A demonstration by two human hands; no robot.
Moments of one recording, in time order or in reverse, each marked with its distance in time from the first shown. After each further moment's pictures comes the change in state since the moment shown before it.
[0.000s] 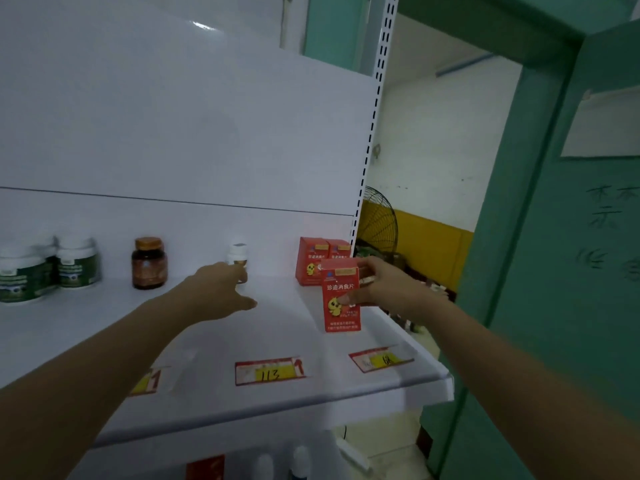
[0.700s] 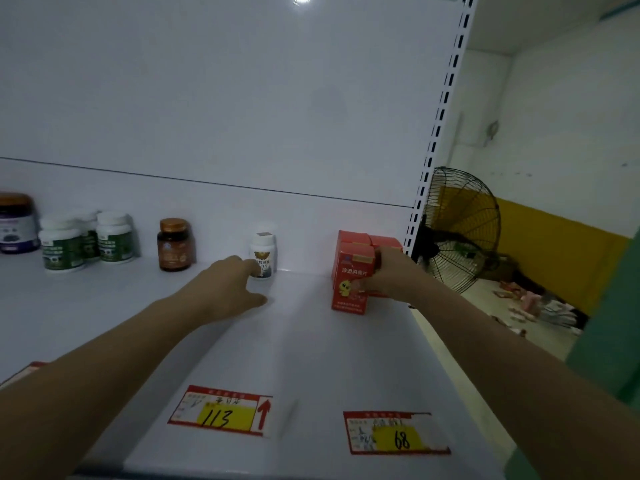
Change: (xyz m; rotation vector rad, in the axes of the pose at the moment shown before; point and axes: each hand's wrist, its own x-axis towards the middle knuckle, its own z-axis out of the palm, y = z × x) left_hand 0.052 0.019 0.035 0.063 0.065 -0.237; right_hand 0.163 0.043 -0.004 -0.226 -0.158 -0.218
